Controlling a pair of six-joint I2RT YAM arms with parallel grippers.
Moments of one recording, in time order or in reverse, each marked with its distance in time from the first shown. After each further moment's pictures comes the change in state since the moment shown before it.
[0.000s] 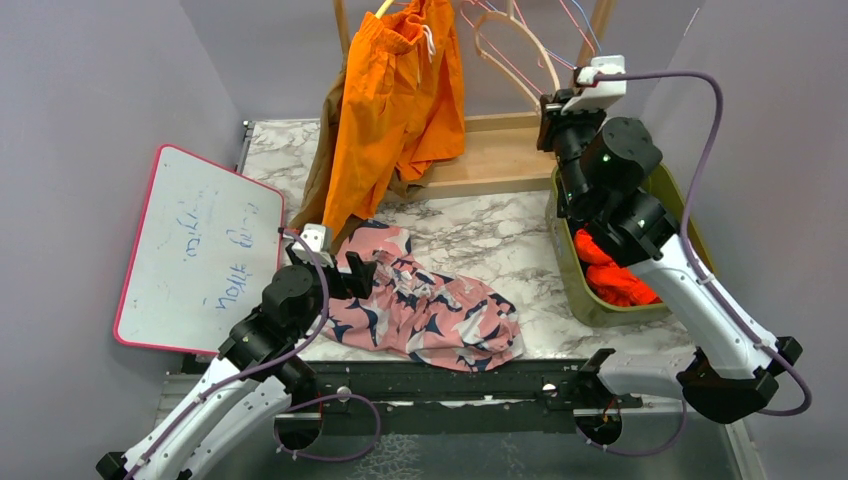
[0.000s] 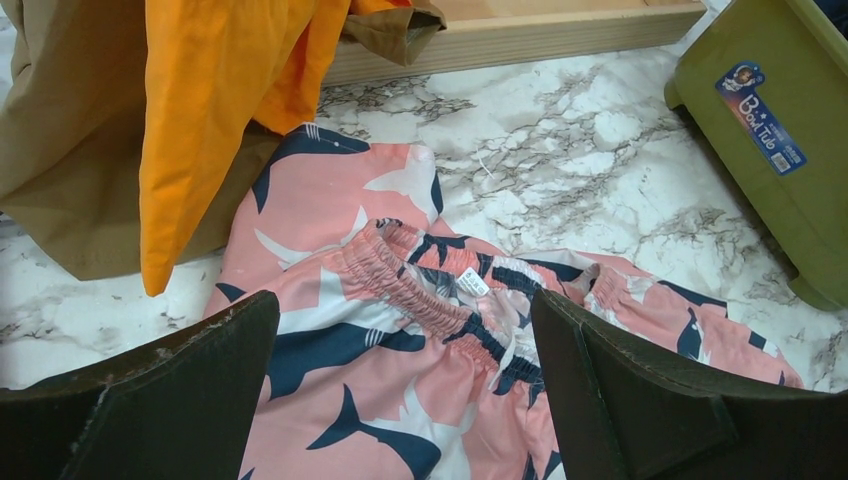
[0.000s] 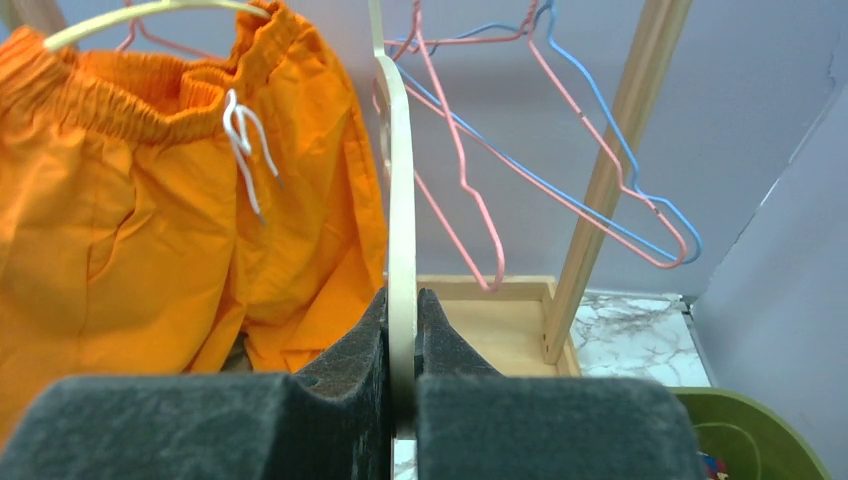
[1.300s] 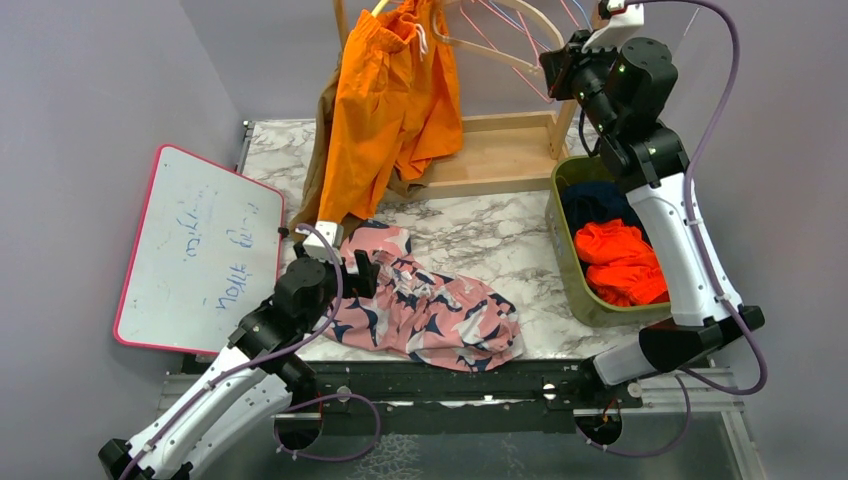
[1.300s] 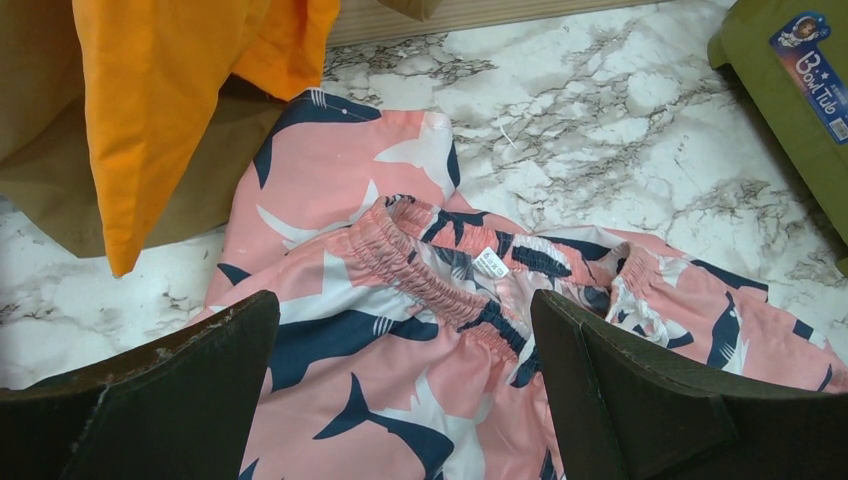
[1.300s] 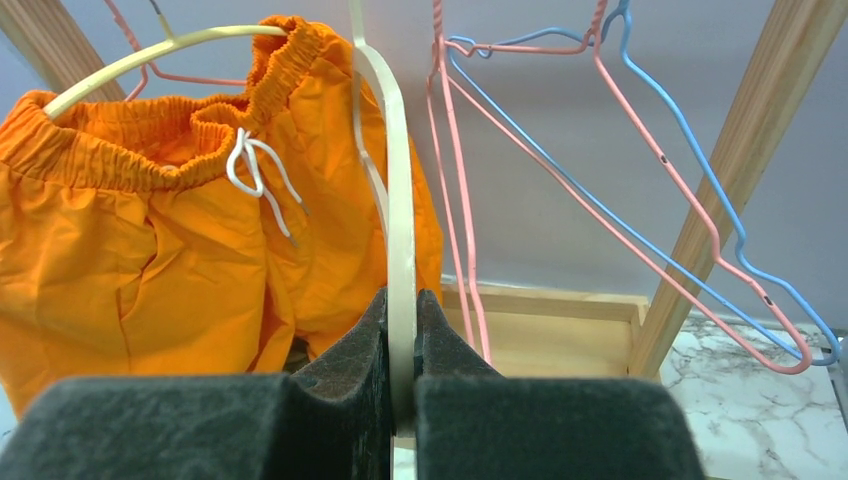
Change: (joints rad) left arm 0.000 0.090 0.000 0.000 -0.003 0.004; right arm -0.409 0.276 0.365 -0.212 -0.558 0.256
